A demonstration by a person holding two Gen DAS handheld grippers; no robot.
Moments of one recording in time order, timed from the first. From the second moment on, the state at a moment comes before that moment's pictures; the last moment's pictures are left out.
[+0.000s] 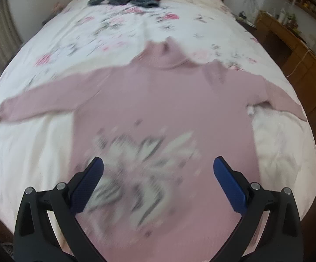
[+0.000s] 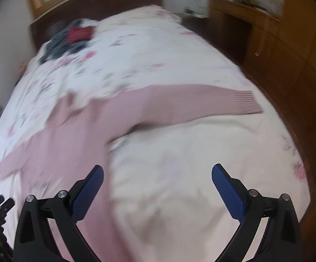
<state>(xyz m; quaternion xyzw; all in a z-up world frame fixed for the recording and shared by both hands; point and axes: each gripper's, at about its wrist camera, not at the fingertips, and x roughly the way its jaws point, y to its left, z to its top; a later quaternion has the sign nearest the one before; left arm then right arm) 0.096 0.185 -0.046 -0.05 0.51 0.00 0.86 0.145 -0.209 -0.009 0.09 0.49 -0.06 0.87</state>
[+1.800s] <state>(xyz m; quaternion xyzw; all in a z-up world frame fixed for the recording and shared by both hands) 0.275 0.166 -0.113 -0.11 0.53 0.04 0.84 0.331 -0.336 -0.050 0.17 0.49 -0.03 0.85</state>
